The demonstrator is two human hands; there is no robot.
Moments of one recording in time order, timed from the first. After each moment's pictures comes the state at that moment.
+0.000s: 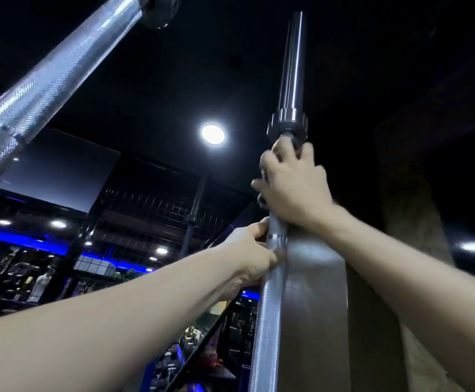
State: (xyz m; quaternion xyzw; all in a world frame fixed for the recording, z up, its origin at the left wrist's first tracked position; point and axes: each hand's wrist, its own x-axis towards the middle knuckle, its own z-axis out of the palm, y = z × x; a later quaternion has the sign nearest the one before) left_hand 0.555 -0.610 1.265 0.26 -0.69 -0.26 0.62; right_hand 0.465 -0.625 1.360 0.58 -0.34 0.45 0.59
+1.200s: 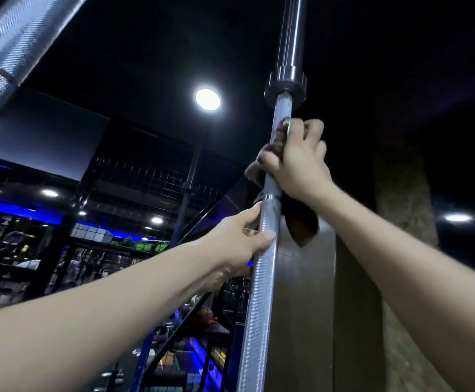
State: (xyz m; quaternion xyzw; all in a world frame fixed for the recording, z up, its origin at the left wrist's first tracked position) left_hand 0.568 -0.609 1.224 0.22 -0.70 -0.32 0.59; right_hand 0.462 -0.630 1.334 0.66 -0.33 0.57 0.37
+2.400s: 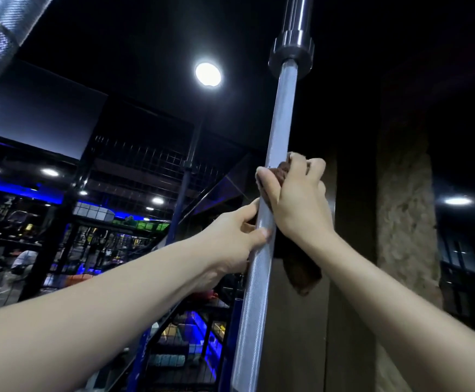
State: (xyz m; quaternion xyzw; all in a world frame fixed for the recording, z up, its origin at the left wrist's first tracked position) left_hand 0.566 -0.604 1.193 0.24 -0.72 -0.30 0.57; right_hand 0.457 -0.635 1.248 0.64 -0.41 0.58 0.30
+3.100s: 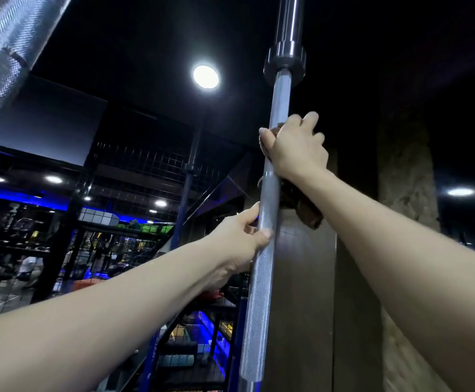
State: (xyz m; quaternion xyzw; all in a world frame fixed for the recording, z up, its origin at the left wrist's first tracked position) left_hand 0.563 -0.610 1.196 0.27 -0.70 -0.32 0.58; right_hand 0.475 -0.630 1.325 0.60 -0.47 0.56 0.31
